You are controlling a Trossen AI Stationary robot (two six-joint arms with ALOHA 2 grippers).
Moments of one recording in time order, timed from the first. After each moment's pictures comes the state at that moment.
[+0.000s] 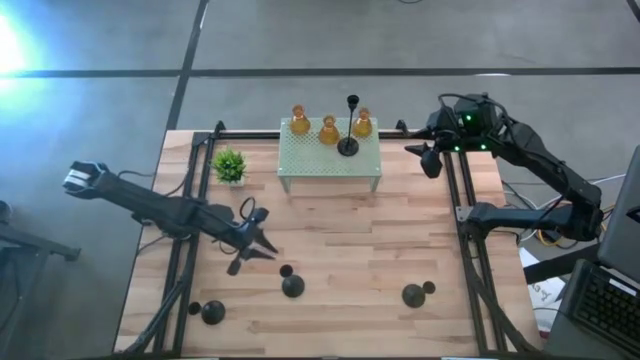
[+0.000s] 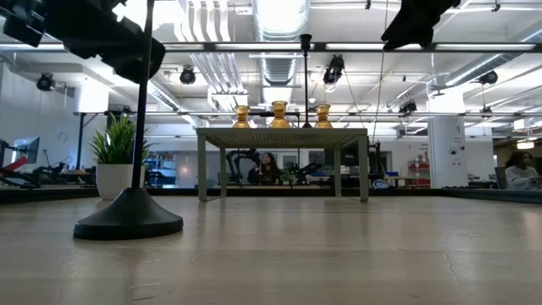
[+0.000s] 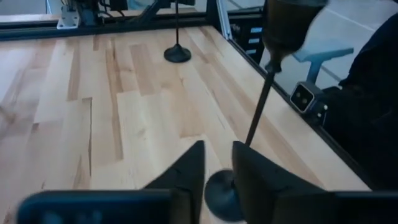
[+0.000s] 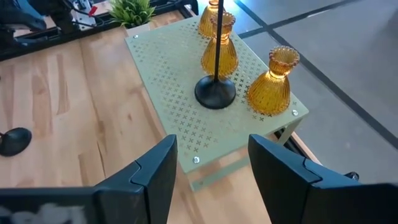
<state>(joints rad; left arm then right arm) -0.26 0.90 0.45 0.10 0.12 -0.04 -0.65 0.96 1.20 -0.85 -0.21 -0.07</state>
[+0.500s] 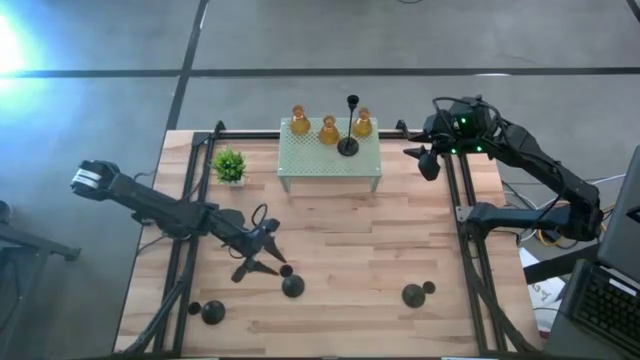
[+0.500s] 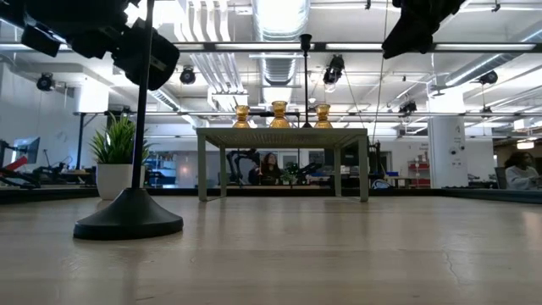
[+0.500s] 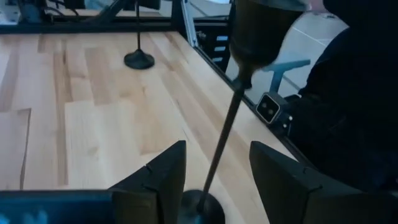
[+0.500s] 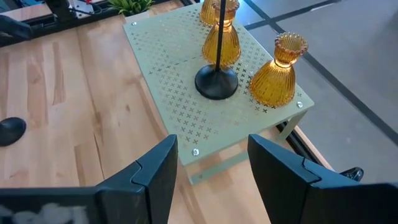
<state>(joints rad) -0.26 1.07 0.46 0.31 0.27 -0.09 -0.65 0.96 1.15 -0.83 -0.21 -0.09</state>
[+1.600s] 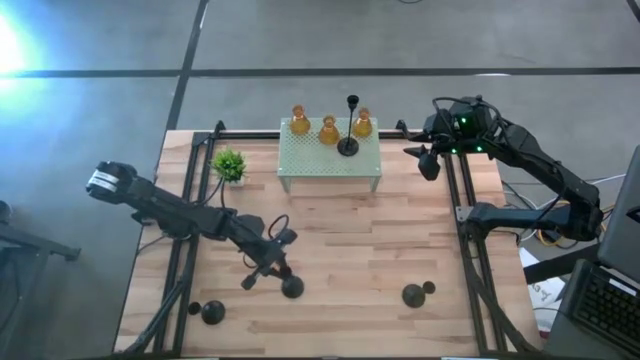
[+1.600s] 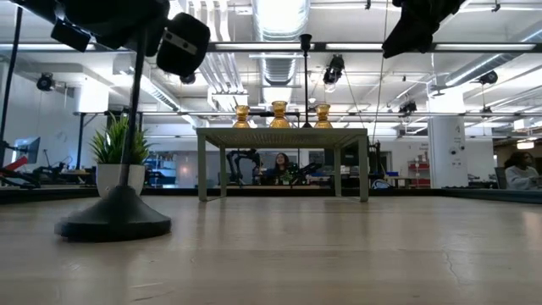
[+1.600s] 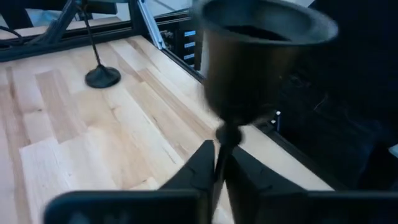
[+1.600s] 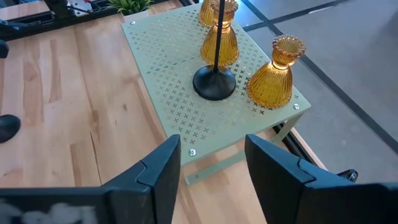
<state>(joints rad) -0.27 1.29 0.61 0.33 0.40 0.08 -0.65 0.96 1.15 -0.83 -0.20 -0.11</state>
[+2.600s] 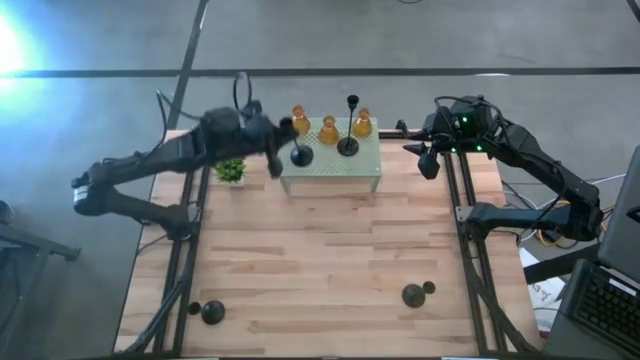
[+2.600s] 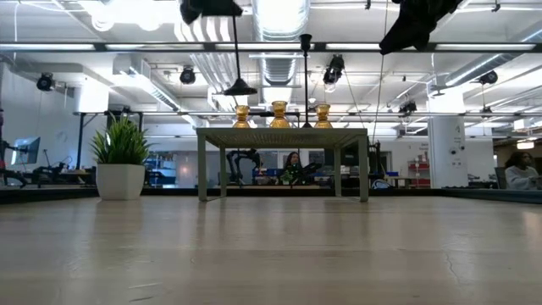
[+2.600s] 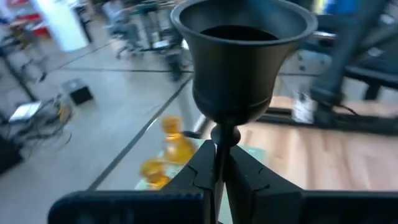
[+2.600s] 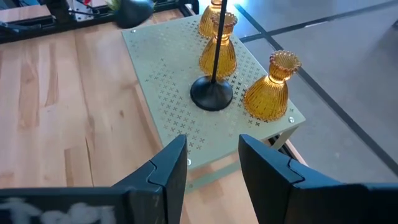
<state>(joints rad) 0.31 1.14 1.21 -0.23 -0.11 0.13 -0.65 0.96 1.15 -0.80 -0.20 -0.14</state>
